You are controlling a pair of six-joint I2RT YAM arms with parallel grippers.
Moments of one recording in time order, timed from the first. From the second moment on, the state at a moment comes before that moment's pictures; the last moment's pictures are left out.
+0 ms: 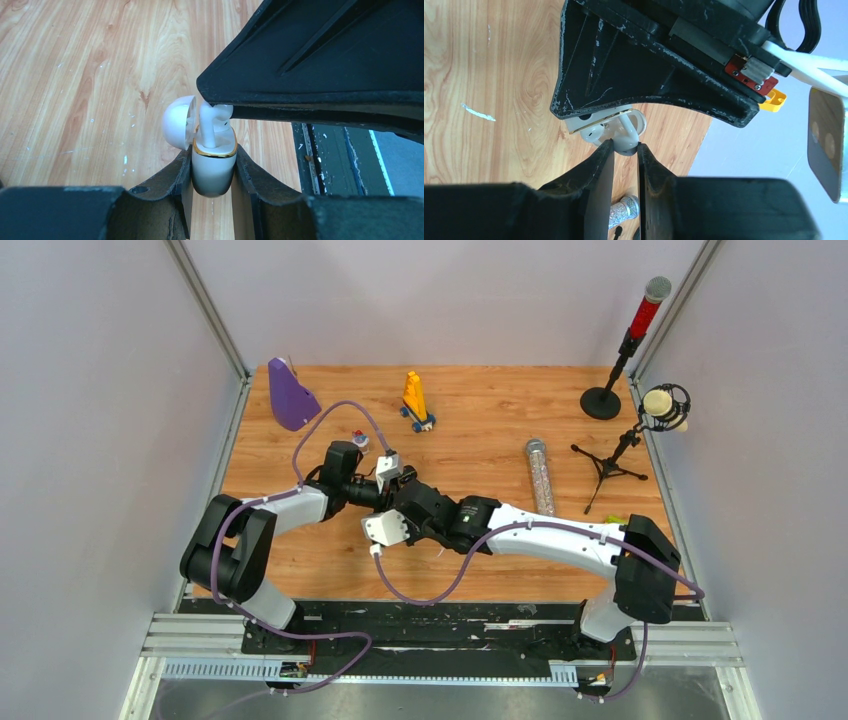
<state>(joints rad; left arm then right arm) -0.39 1.56 0.72 0.17 1.21 0.33 1.16 1.58 1.22 -0.47 0.32 -0.99</state>
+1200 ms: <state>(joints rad) -0.35 1.54 0.62 0.60 1.28 0.02 1.14 1.58 1.29 -0.48 0.30 -0.93</state>
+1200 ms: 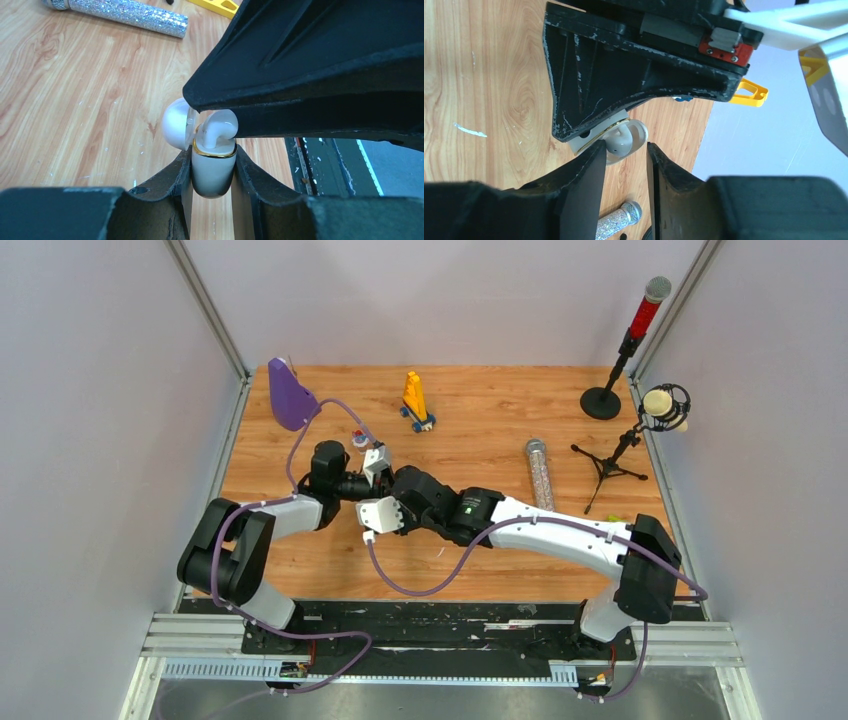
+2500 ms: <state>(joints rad) -0.32 1.52 0.58 1.04 1.36 -0.27 0.95 1.39 1.53 -0.65 -0.06 -0.77</state>
